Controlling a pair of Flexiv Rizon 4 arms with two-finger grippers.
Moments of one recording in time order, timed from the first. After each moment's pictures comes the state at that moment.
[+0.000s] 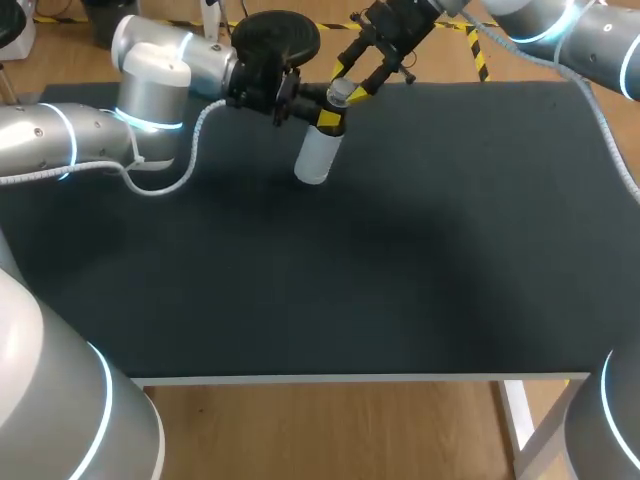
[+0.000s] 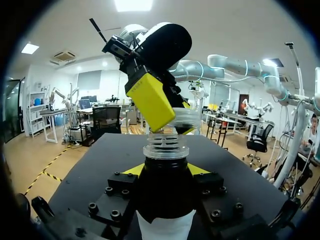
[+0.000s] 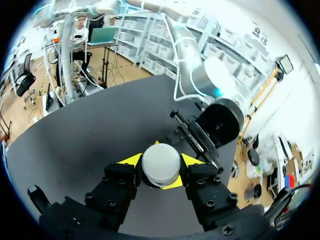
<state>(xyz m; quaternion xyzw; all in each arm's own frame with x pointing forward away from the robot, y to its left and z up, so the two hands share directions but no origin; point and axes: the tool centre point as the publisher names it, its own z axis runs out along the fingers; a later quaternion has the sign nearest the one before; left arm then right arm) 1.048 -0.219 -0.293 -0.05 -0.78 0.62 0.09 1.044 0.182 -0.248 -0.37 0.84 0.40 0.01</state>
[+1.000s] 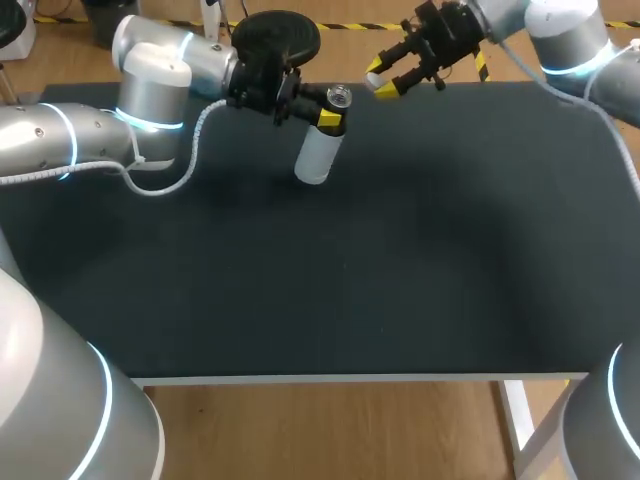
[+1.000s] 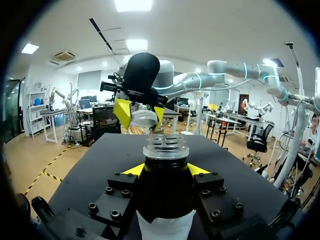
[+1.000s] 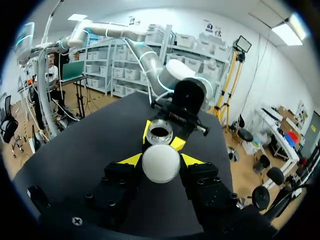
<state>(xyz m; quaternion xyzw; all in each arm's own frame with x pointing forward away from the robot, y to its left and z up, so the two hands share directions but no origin) 1.048 -0.219 -0.293 -0.05 -0.78 0.62 0.09 1.072 0.126 -0.262 -0.18 0.85 0.50 -0.01</state>
